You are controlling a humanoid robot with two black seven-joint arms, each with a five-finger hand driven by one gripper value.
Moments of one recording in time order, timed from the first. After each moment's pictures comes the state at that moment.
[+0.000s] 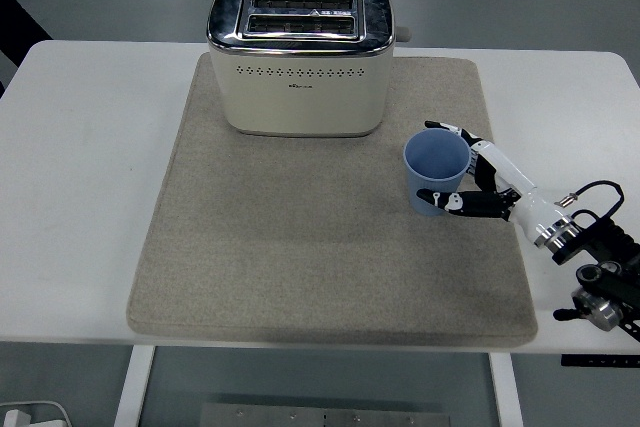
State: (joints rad) left arm -0.05 0.00 -0.04 -0.11 -0.04 -0.13 -0.01; right arm 0.63 -0.50 0.33 1.13 -0.71 -0.13 0.61
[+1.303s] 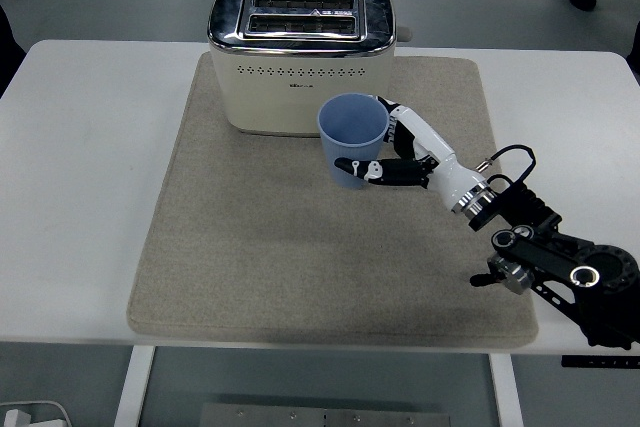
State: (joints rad) left arm -0.05 0.00 -0.04 -0.11 -0.04 -0.13 -0.01; right arm 0.78 -0.22 0.28 1.00 -0.68 -0.13 0.61
